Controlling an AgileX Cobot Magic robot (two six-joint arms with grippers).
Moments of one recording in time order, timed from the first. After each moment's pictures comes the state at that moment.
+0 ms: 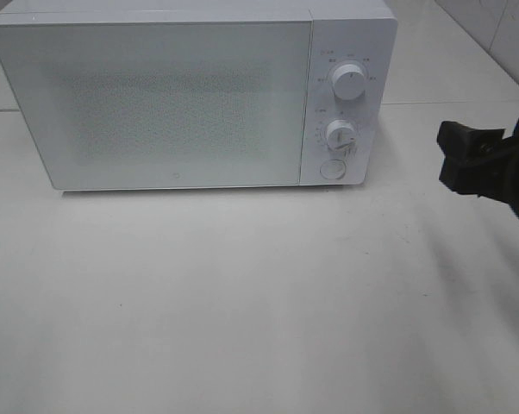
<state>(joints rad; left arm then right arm) -0.01 0.00 -0.52 -0.06 1.08 -0.01 0.39 1.22 -0.22 0.35 -0.82 -0.17</state>
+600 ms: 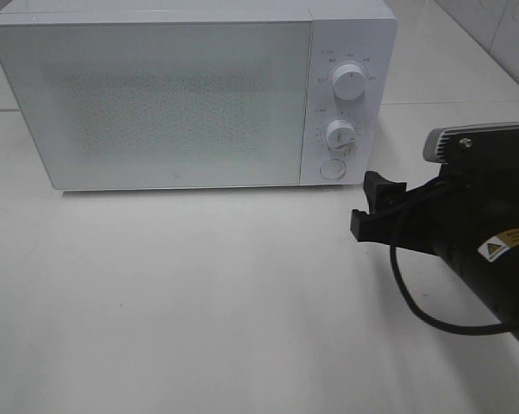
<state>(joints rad) -0.01 0.00 -0.52 -0.06 1.08 -0.01 0.83 1.57 -0.28 0.79 -1.14 -0.26</state>
